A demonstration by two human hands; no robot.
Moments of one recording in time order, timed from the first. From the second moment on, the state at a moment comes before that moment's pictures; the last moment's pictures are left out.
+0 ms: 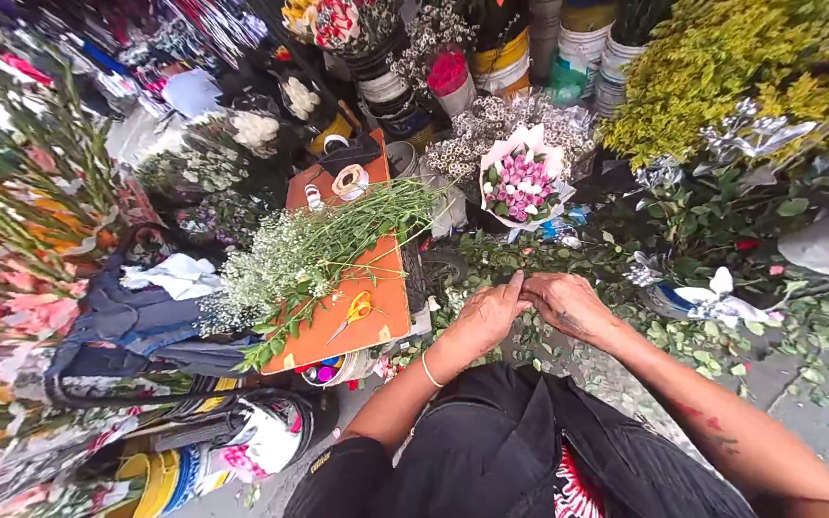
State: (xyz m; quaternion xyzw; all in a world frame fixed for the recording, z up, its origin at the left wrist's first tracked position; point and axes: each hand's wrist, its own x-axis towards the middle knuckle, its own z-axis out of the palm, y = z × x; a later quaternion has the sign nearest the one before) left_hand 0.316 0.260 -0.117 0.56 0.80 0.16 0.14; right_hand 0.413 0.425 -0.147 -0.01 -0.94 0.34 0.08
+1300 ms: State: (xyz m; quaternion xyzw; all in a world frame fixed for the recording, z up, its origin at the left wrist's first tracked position) left_hand 0.311 -0.111 -0.139 -0.02 0.73 0.67 -0.15; right_hand 0.138 0.105 -0.170 0.21 -0.94 0.10 -0.24
